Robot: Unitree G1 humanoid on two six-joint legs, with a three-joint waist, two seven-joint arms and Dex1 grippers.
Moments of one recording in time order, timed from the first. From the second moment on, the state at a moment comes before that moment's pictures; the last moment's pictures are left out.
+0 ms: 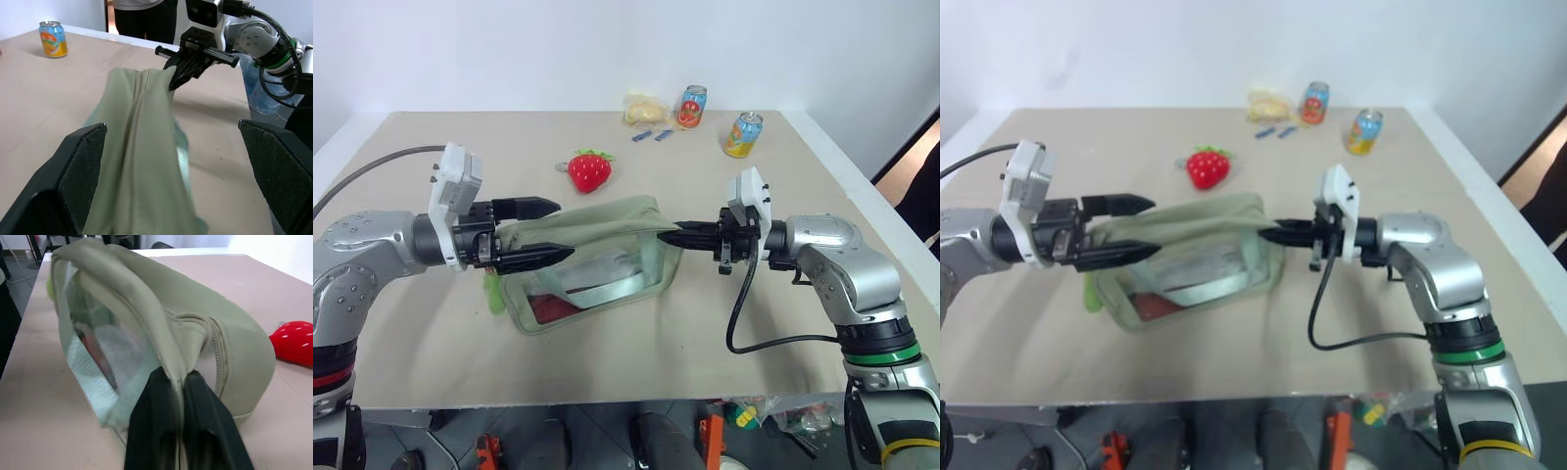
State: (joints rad) left arm -0.51 0.85 0.19 -0.33 -0.91 0.80 -1.01; right arm -0.64 -0.68 0.07 -0.08 0.51 0.48 1.10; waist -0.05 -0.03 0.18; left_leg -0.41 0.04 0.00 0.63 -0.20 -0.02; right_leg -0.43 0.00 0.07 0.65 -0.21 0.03
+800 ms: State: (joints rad) left arm -0.55 0.80 0.16 -0.20 -0.77 0.69 -1.01; right arm -0.53 -0.63 -0.08 -0.20 0.50 0.53 0.86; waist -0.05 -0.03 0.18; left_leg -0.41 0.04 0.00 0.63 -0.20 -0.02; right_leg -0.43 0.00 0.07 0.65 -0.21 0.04
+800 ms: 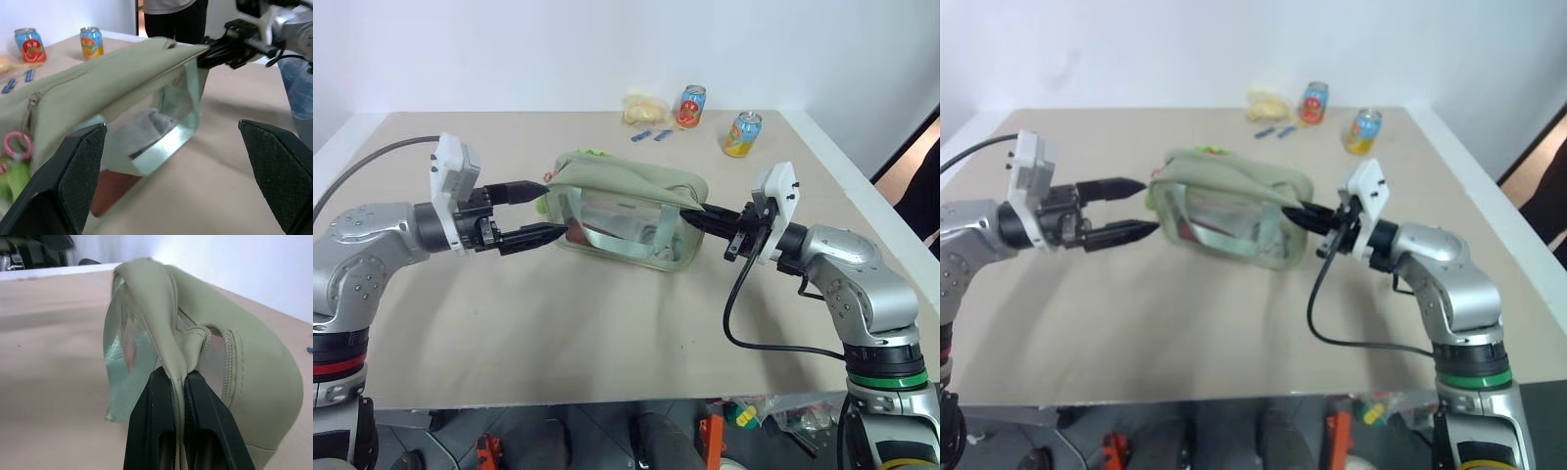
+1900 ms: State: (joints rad) left arm -0.16 0.62 0.41 -0.24 -0.84 0.73 -0.69; right arm -0.50 -0.64 -0.07 -0.21 0.50 0.50 0.89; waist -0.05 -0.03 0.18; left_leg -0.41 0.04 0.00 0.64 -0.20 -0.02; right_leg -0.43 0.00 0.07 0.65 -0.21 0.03
